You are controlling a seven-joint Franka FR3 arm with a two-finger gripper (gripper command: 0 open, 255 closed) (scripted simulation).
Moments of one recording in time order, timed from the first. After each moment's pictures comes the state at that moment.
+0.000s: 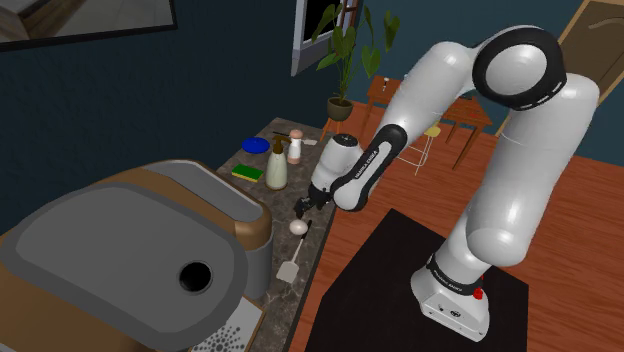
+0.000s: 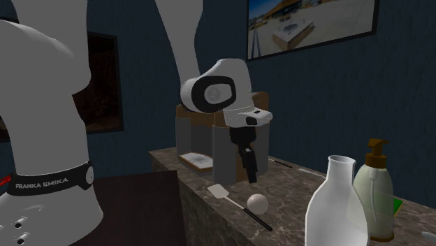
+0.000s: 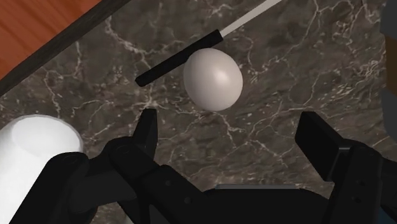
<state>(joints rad) 0.05 0.18 0.06 -2.68 -0.04 3.07 0.39</state>
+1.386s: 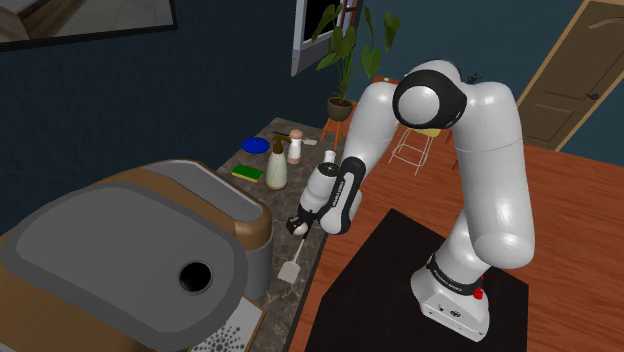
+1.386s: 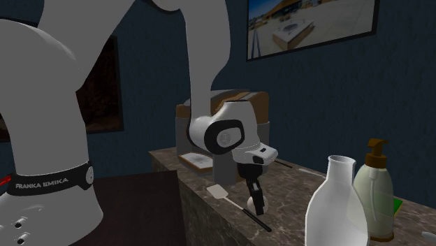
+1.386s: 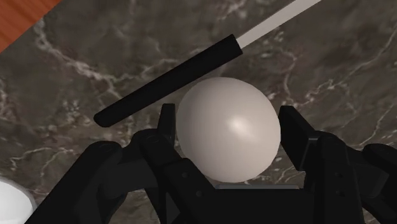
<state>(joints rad) 0.17 0.59 -0.06 -2.49 -0.09 3.30 0.47</state>
